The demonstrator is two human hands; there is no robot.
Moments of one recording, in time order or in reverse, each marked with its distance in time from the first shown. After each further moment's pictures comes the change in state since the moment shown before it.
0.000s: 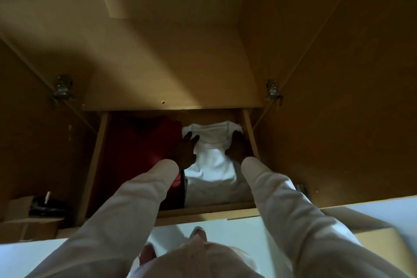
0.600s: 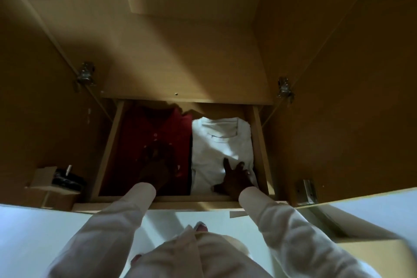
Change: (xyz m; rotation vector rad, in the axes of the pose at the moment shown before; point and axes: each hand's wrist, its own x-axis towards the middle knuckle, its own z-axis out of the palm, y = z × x) left_hand -0.090 -0.077 0.046 0.082 0.111 -0.319; right_hand -0.093 0.007 0.065 -0.297 -0.258 -0.018
